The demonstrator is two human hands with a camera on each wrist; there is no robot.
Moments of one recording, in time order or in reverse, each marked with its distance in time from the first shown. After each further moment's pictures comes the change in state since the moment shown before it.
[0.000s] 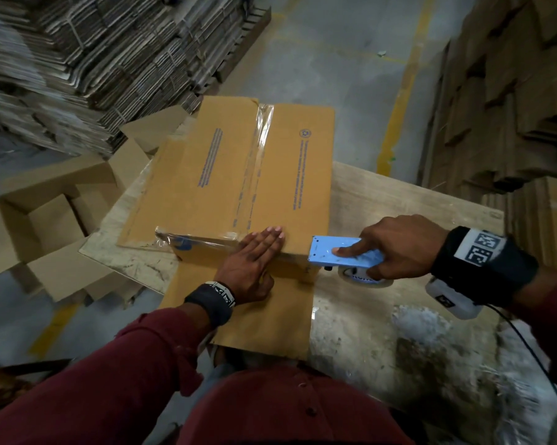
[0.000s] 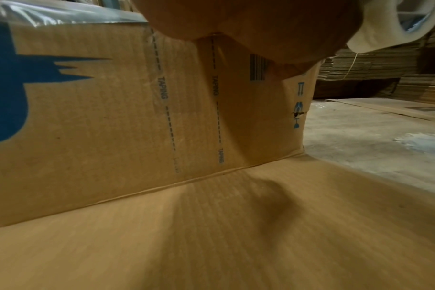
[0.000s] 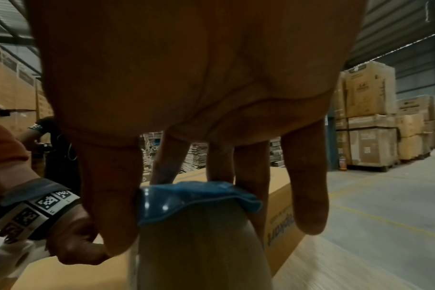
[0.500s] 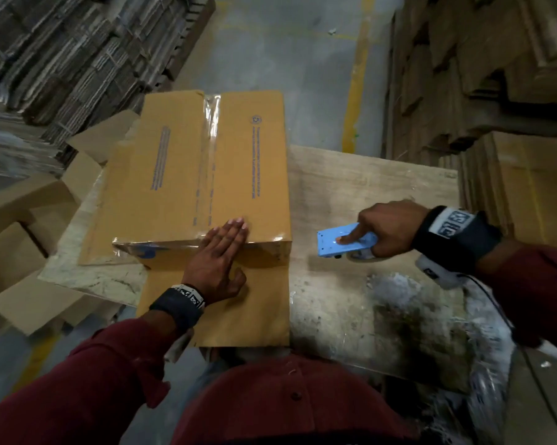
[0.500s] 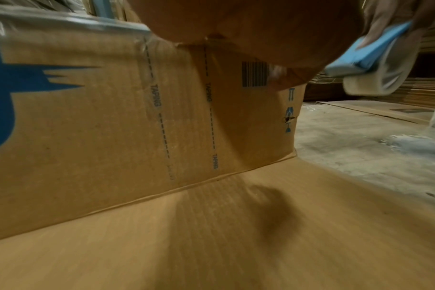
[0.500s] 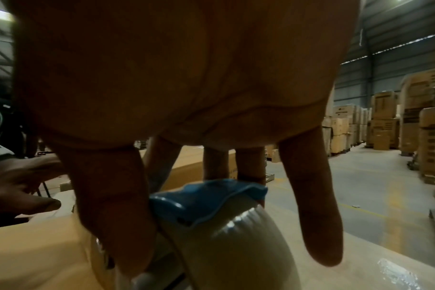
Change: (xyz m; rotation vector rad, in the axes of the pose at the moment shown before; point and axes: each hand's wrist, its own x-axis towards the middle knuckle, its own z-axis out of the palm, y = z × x) left_hand 0.001 0.000 0.002 0.019 -0.008 0.011; right_hand -0.028 0.040 0.044 0.026 -0.090 0.146
